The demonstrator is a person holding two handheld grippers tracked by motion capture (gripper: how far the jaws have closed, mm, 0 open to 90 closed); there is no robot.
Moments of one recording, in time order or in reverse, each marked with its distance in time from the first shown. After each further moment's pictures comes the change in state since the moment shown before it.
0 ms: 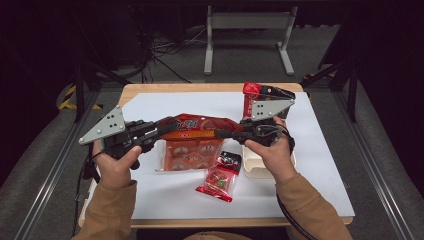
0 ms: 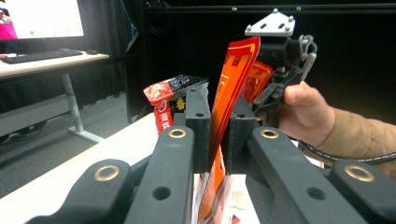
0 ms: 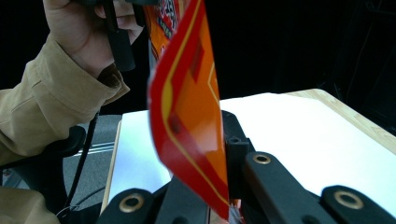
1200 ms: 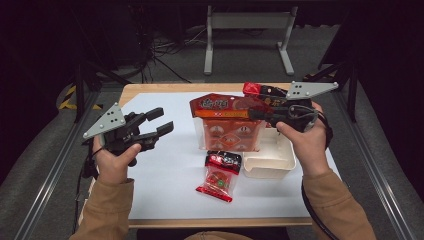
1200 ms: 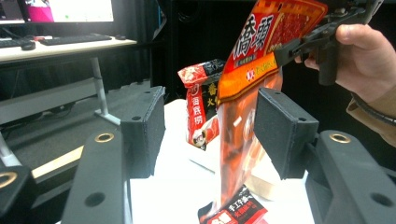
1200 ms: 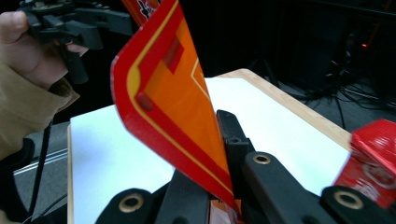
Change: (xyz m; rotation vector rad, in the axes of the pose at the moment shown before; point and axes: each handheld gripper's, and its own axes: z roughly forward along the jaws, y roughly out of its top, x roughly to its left) left arm 0.019 -0.014 0.000 0.037 0.110 -0.047; right arm -0.010 0.026 -0.076 0.060 -0.265 0.097
